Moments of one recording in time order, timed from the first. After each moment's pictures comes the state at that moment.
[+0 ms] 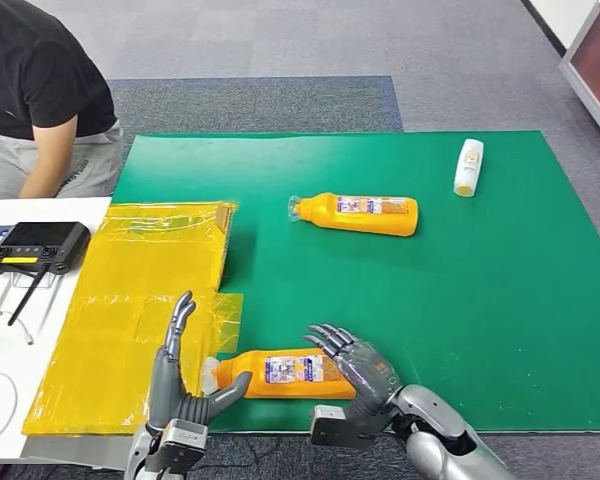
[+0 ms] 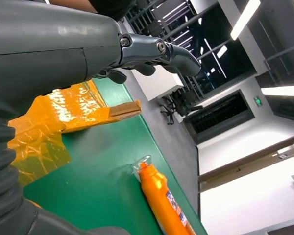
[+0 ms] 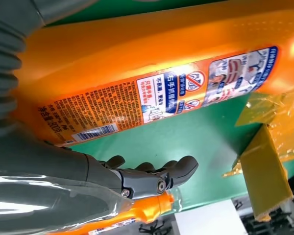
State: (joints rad) left arm 0.14 -0.09 -0.51 -1.44 -0.38 0.54 -0.66; right arm -0.19 -0.22 0.72 -1.31 0.91 -0.02 -0.20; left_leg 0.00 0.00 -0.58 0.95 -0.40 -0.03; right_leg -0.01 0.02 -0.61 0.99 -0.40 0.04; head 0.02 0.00
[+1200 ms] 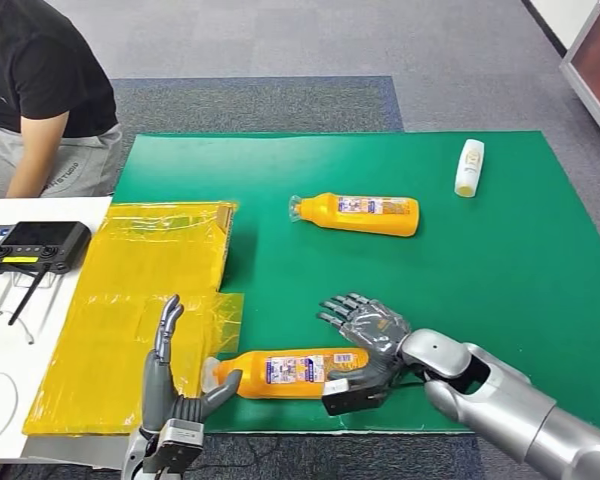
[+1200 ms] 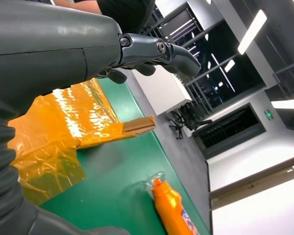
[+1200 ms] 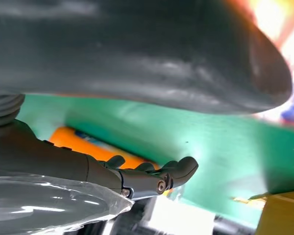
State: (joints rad) left arm 0.15 -0.09 -0.47 -1.40 -0.38 0.61 -0.69; right arm -0.57 -0.40 1.13 -1.29 1.01 0.07 0.02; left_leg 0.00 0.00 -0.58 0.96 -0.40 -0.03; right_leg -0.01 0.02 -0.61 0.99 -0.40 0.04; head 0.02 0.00
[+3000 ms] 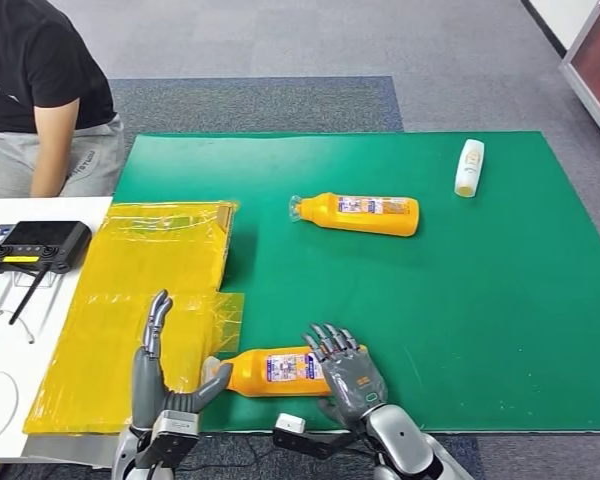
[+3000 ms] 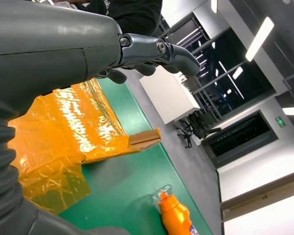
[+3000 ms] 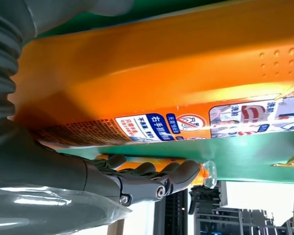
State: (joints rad) left arm 0.18 -0.11 -0.41 -1.48 -0.47 0.58 -0.61; right arm -0.09 -0.08 0.68 -1.29 1.46 -0.14 0.16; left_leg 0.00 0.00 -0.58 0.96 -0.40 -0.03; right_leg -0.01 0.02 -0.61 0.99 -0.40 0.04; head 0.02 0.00
